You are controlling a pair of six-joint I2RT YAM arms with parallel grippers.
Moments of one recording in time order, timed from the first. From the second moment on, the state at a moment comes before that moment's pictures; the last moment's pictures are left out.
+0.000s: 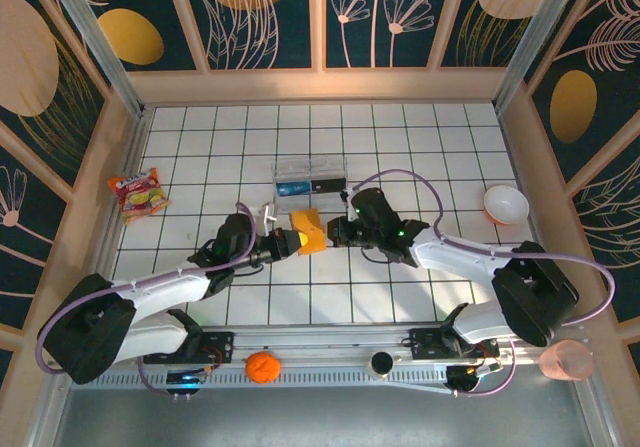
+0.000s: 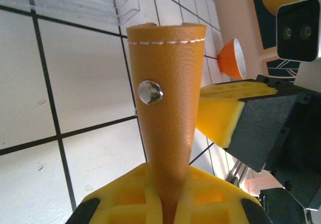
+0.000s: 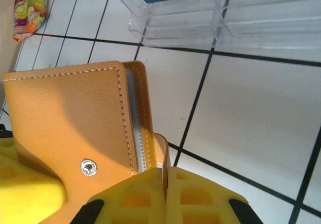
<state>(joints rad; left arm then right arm) -0.68 1.22 0.34 0.42 0.40 -0.98 0.80 1.36 0.69 -0.02 -0.18 0.66</state>
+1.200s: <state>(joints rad) -0.61 1.08 0.34 0.11 0.30 -0.87 0.97 1.42 0.88 -0.18 -0.26 0.62</state>
